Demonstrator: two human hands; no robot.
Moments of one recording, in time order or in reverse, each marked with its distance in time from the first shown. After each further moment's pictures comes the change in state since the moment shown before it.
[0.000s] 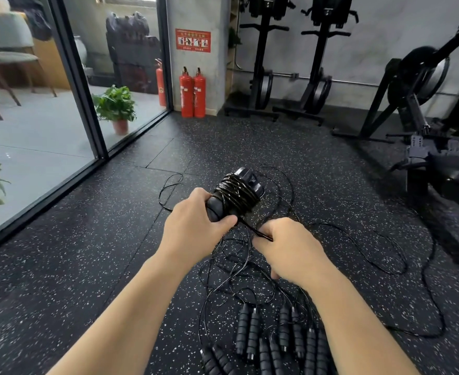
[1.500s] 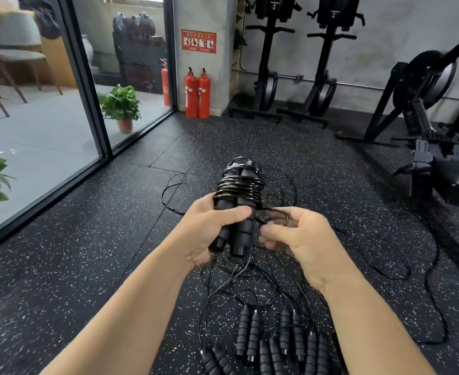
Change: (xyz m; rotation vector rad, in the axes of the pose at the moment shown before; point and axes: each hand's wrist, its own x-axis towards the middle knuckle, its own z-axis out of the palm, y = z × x) left_hand 0.004 0.009 0.005 -1.053 -0.383 -0.286; right_hand -0.004 0.000 -0.009 1.049 0.049 0.064
